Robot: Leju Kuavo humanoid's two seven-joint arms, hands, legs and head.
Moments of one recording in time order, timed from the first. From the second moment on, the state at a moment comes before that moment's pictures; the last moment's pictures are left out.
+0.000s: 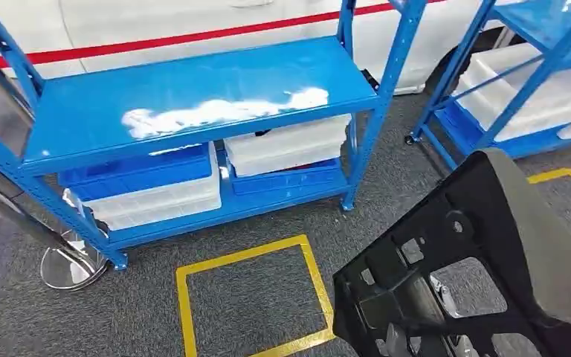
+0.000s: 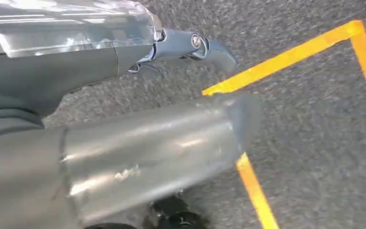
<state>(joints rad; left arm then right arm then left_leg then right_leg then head) -0.05 -0.16 1.21 -0.27 -1.14 0.01 -0.54 0.47 0.10 0.23 -2.17 0.17 -0.17 -0.55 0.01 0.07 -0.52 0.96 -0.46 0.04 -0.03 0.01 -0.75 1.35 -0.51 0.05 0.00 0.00</state>
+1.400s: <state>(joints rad) -0.05 -0.16 1.23 -0.28 -1.15 0.00 -0.54 0.48 0.11 0.22 -2.18 0.17 -0.16 -0.54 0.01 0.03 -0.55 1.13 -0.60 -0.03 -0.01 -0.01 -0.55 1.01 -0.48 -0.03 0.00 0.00</state>
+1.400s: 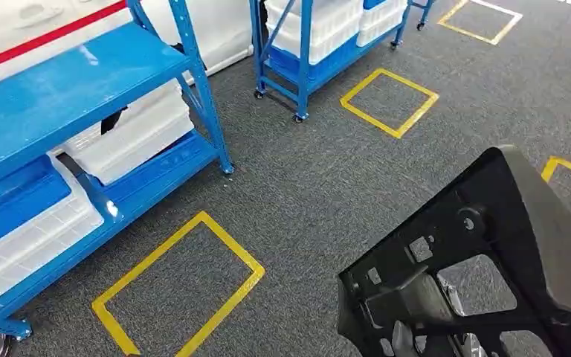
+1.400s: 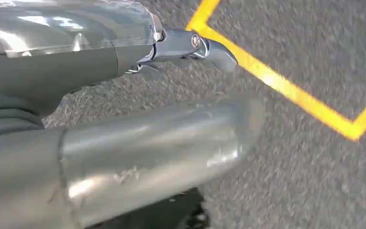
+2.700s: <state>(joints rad) -0.02 -0.17 1.28 -0.31 -1.20 -0.02 -0.51 0.50 0.13 0.21 -2.16 0.15 -0.15 -0.50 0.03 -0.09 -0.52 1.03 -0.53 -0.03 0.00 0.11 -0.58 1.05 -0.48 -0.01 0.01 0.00</state>
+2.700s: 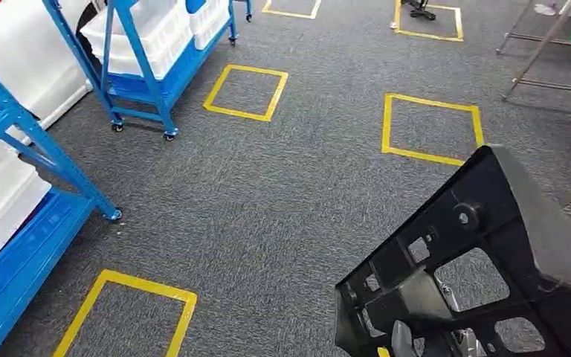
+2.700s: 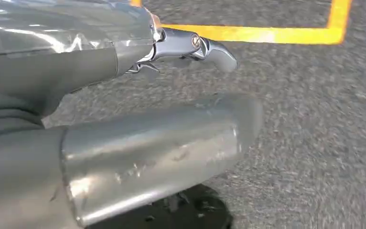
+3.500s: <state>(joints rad) -0.03 -0.17 1.30 -0.31 -1.24 0.00 -0.52 0.51 0.13 0.20 -2.16 0.14 -0.14 -0.52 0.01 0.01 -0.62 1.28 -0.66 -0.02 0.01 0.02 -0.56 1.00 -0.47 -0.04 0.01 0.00</state>
